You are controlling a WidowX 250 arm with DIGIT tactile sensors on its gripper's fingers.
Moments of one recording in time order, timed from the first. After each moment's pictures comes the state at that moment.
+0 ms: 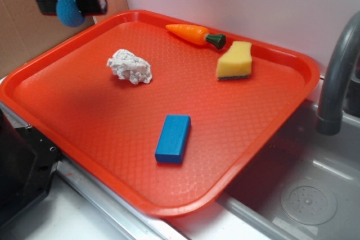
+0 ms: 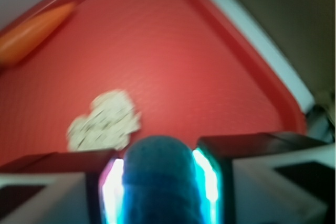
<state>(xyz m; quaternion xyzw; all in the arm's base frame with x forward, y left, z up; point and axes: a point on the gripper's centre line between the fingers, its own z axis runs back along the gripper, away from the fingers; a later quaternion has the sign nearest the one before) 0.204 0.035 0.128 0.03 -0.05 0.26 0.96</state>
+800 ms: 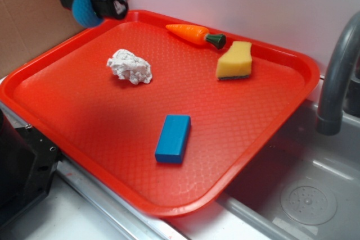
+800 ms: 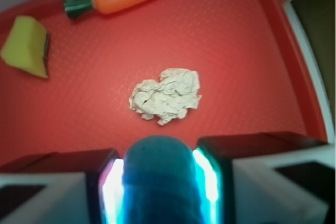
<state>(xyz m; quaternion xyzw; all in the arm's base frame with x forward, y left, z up) 0.197 0.005 0.152 0.01 -0.08 0.15 0.98</state>
